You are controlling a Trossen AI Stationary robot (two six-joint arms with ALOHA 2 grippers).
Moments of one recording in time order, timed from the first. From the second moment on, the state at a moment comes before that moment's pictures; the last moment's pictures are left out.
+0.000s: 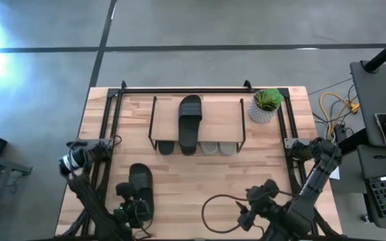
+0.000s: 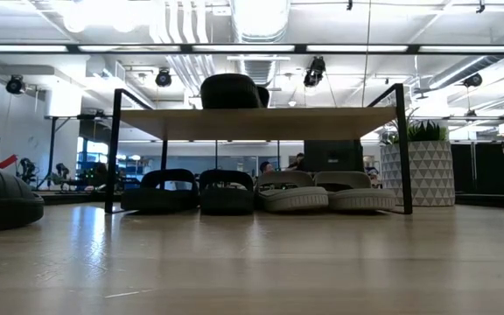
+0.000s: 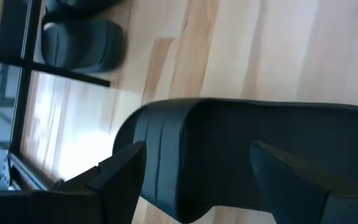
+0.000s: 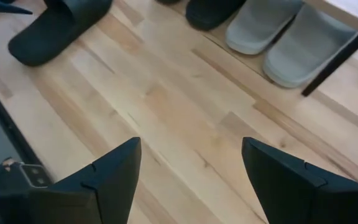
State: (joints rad) left arm -1.03 1.95 1.51 -1.51 -0.56 -1.28; right arm 0.93 1.90 1.82 -1.50 0.73 1.74
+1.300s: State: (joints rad) left arm -0.84 1.92 1.10 -1.35 -0.51 -1.28; right arm 0.94 1.90 1.82 -1.57 0.72 1.81
